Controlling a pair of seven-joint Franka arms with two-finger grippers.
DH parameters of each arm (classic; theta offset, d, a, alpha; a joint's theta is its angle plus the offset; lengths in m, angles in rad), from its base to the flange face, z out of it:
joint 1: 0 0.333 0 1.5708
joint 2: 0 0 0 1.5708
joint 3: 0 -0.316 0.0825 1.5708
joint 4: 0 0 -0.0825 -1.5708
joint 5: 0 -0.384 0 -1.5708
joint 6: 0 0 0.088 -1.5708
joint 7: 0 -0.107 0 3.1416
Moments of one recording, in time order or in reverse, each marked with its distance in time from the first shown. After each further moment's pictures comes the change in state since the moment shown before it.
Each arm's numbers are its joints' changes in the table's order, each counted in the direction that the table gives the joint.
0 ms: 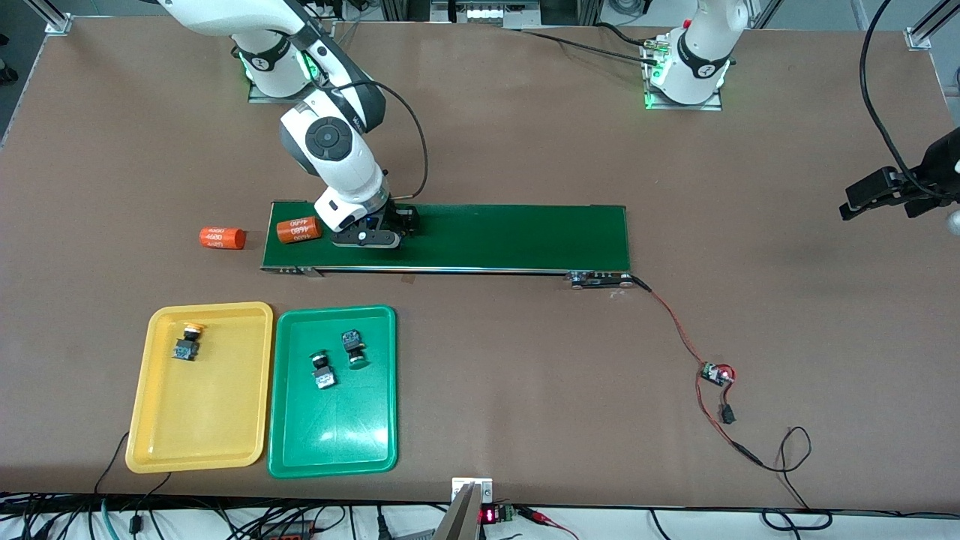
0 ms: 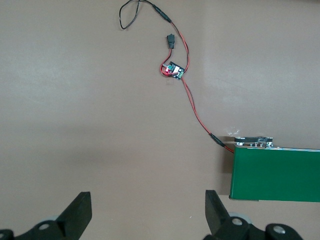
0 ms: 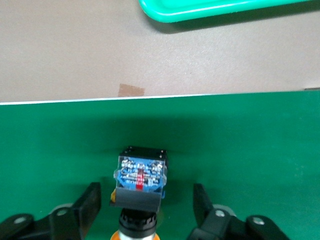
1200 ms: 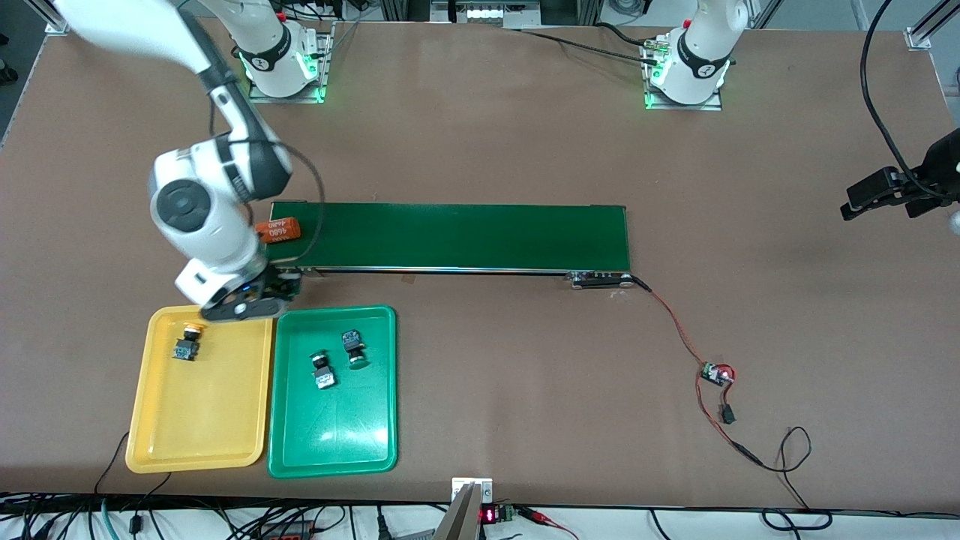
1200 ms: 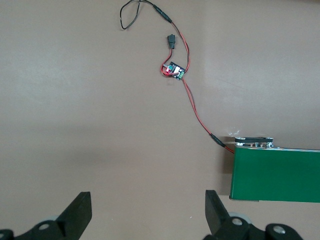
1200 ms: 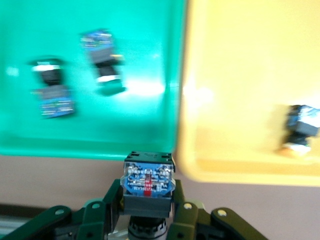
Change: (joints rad) left arm 0.002 0.000 0.000 0.000 0.000 0.001 0.000; right arm -0.115 -0.056 0.271 -0.316 0.024 -0.220 0.583
